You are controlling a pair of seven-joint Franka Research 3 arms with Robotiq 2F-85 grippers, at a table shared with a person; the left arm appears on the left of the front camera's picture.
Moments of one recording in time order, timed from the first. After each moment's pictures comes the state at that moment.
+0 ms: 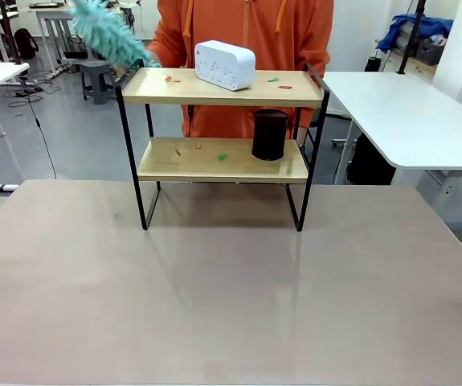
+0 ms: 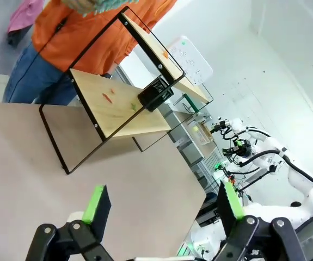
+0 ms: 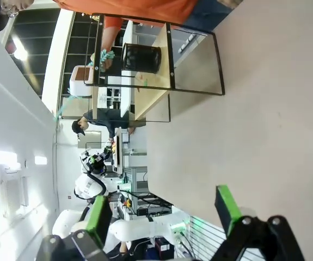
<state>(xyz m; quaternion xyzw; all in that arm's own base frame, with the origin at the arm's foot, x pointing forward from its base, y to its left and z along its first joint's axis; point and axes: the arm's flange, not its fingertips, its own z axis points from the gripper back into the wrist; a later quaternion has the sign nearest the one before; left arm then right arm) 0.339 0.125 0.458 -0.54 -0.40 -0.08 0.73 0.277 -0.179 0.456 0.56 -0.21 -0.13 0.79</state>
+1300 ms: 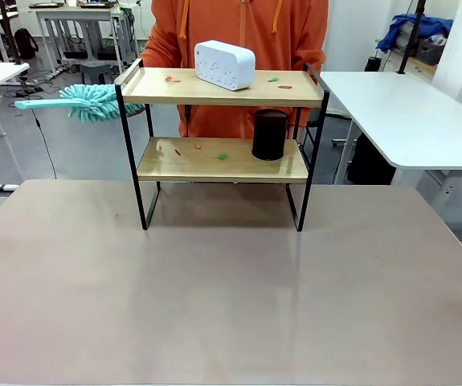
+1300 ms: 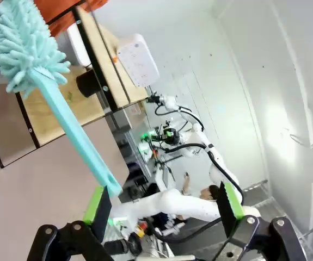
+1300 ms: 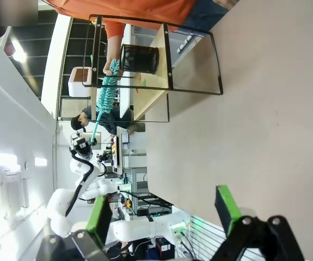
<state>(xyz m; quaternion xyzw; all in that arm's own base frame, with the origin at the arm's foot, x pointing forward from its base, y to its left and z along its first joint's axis) 0.454 0.127 0.529 -0.68 -0.20 -0.08 0.70 0.276 -0.181 0.455 0.56 -0.20 -0.13 0.79</state>
